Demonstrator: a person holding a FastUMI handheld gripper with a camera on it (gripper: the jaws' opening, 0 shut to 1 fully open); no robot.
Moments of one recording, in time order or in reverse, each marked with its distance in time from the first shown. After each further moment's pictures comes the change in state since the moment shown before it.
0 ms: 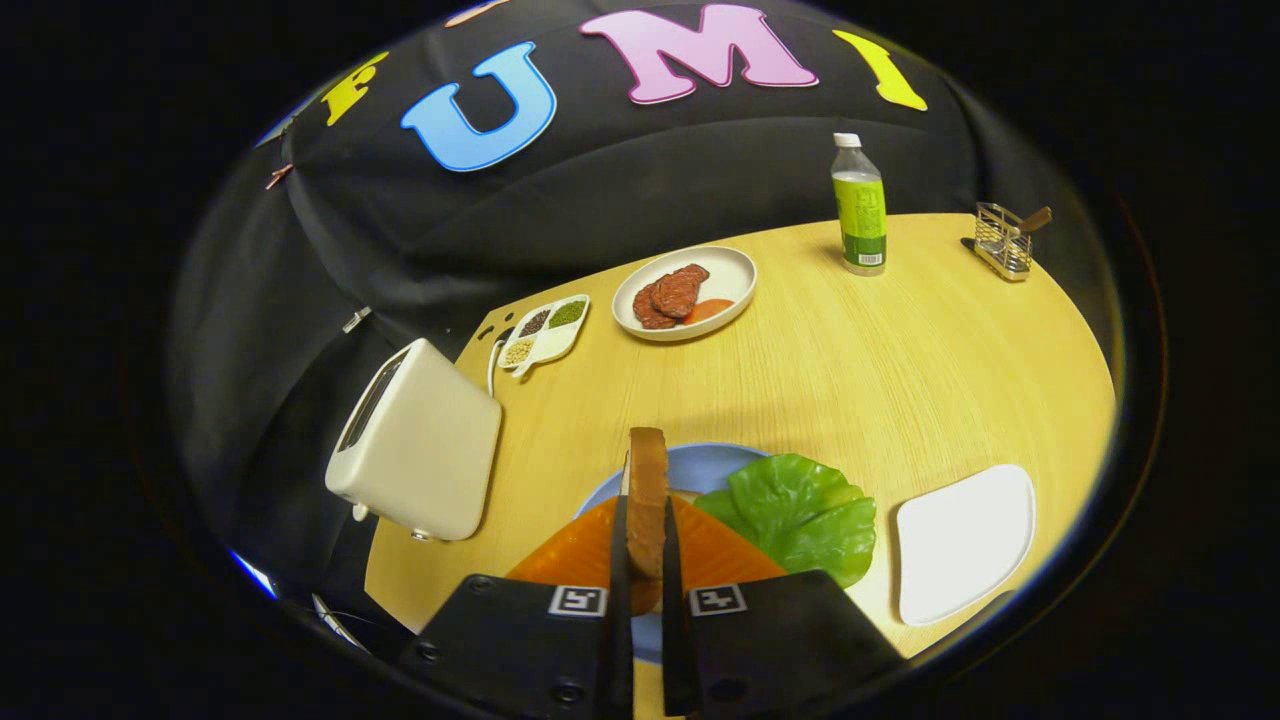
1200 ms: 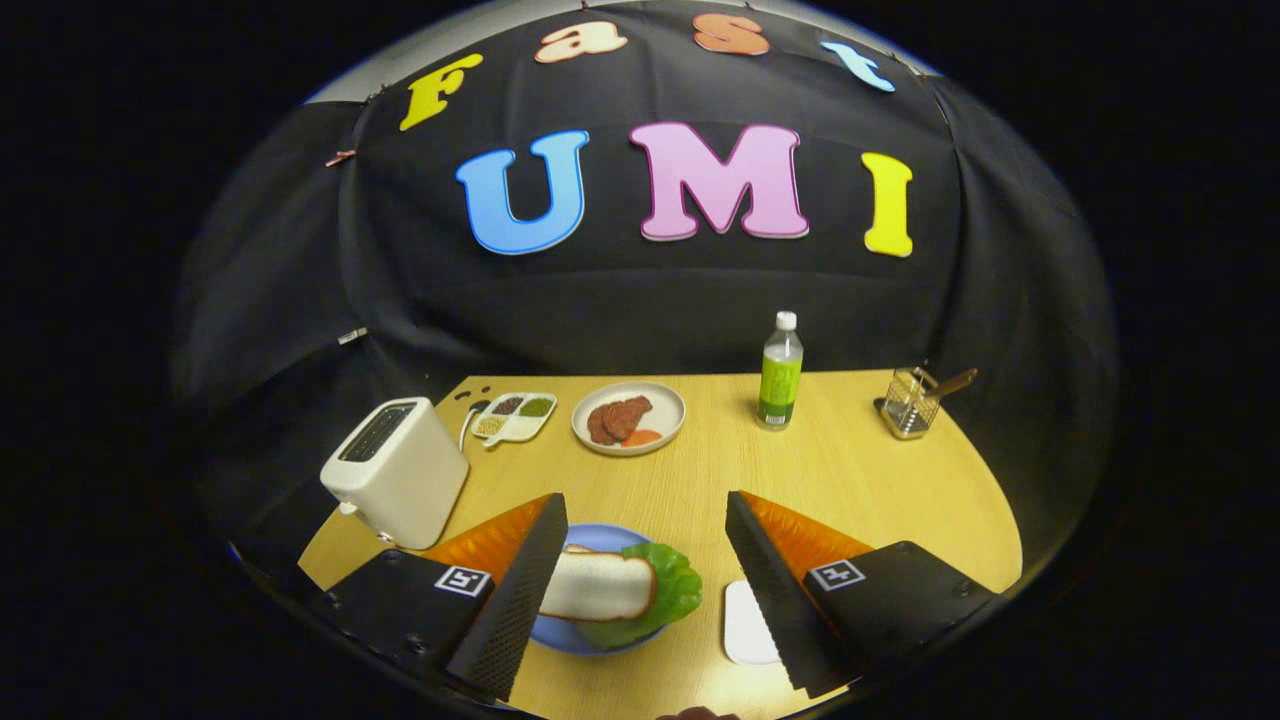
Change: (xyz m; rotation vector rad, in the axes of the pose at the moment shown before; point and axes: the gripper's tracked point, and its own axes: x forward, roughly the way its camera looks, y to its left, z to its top) arm -0.149 -0.010 0.108 -0.283 -0.363 -0.108
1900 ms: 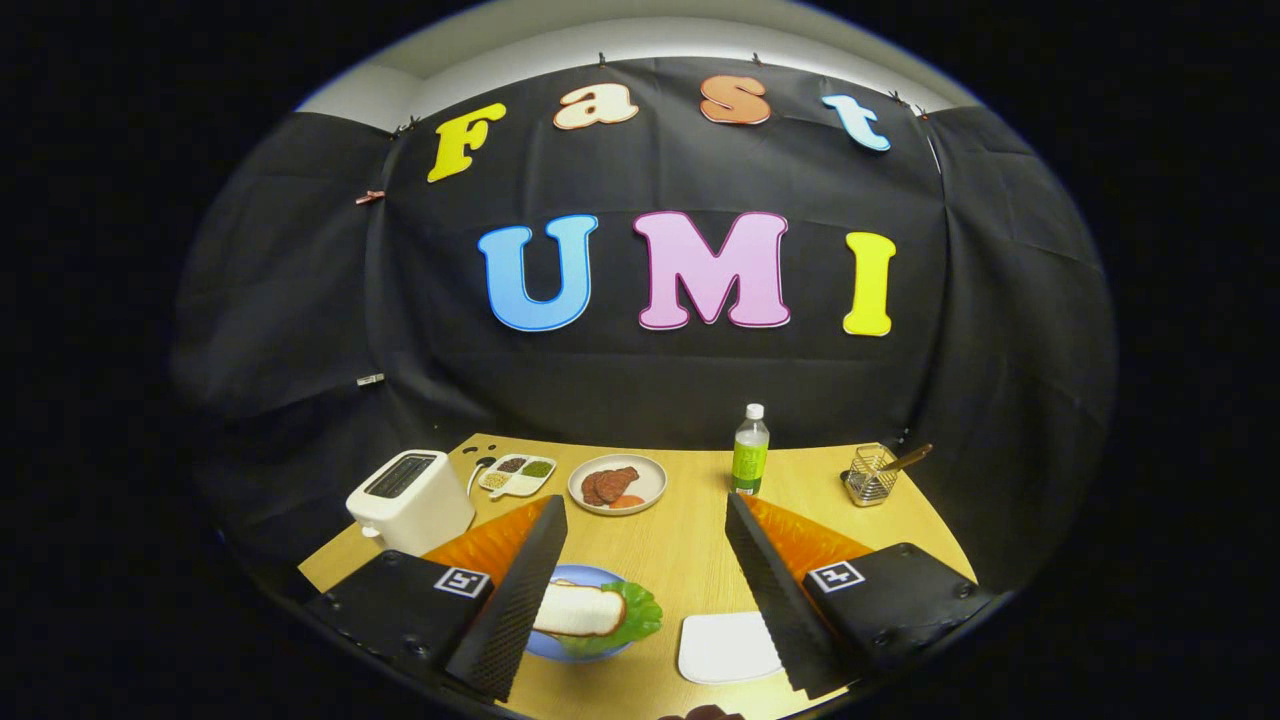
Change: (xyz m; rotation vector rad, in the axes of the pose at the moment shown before) arm -0.064 -0.032 0.050 -0.013 -0.156 -0.006
